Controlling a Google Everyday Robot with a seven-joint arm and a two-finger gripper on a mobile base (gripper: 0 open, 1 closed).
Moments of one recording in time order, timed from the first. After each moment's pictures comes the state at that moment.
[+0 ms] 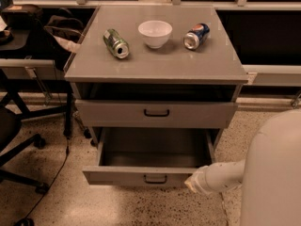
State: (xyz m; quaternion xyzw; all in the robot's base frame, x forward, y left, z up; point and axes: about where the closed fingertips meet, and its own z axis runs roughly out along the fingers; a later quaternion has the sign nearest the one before) arm 0.492 -0.170 0.411 -0.39 0.90 0.05 0.21
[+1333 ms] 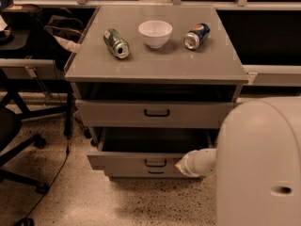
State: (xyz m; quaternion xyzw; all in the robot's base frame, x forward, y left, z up) arm 0.568 -0.140 0.427 -0.39 0.88 0.03 0.27
